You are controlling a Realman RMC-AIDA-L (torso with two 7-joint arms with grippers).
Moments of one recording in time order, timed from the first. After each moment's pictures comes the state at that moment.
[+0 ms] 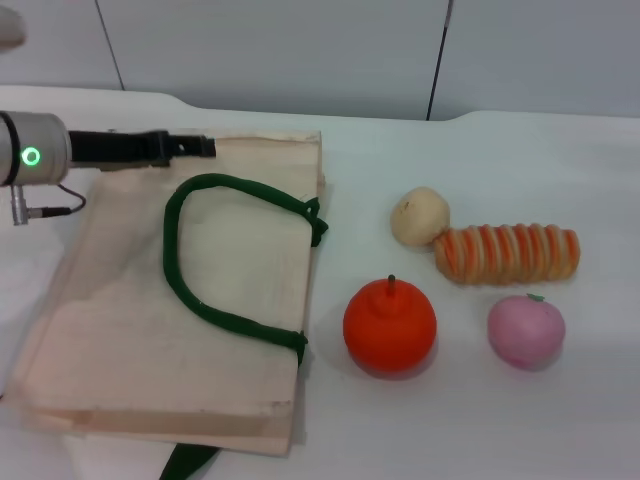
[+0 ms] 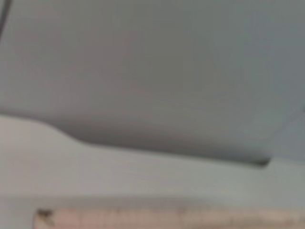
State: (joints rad) left arm -0.80 -2.00 0.26 0.62 -0.61 -1.17 1.02; right arm 0.65 2.03 0.33 -0.05 -1.62 -1.01 0.40
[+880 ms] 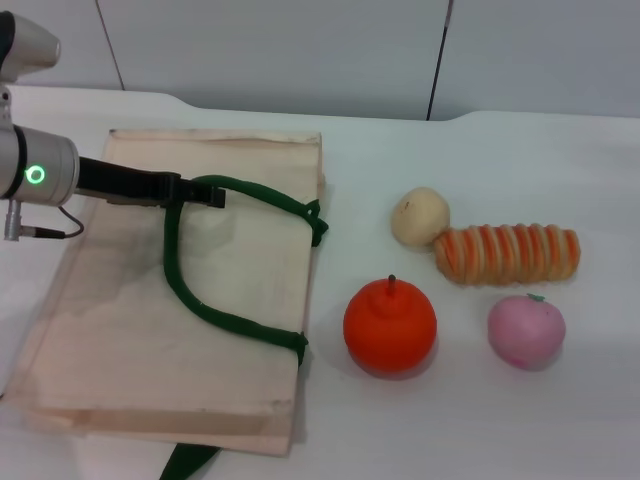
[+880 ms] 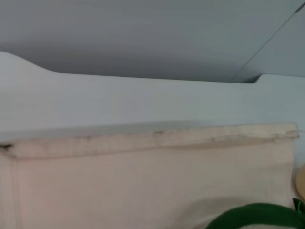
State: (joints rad) left arm -0.80 -1.97 0.43 0.60 -0.55 -1.26 0.95; right arm 0.65 2.02 0.33 -0.06 -1.61 -1.01 0.40
